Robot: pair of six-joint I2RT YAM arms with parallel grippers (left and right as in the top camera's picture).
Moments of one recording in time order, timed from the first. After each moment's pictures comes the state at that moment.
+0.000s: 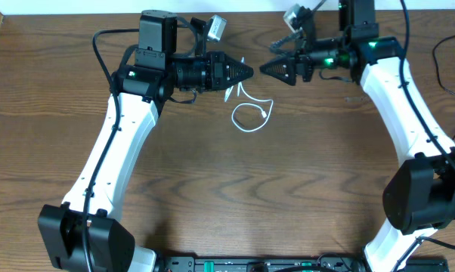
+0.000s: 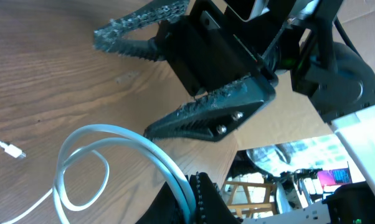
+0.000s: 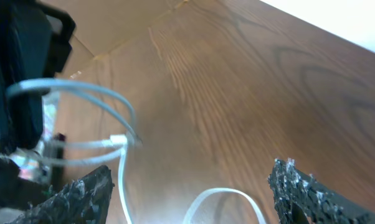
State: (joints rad) left arm -0.22 1.63 1.49 -0.55 1.04 -0.45; right arm 0.19 1.90 1.69 -0.61 -1.05 -0.29
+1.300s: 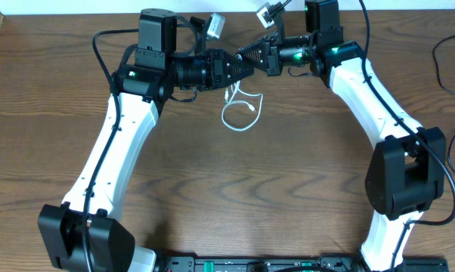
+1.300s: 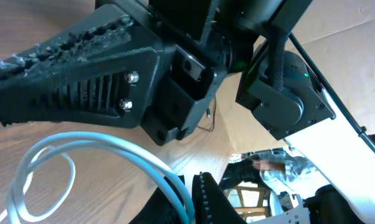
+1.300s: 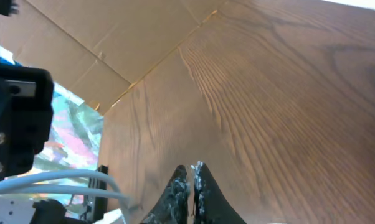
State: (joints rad) left arm -0.22 1.63 1.49 -0.53 1.04 -0.49; right arm 0.29 2.02 1.69 -0.30 -1.12 0.10
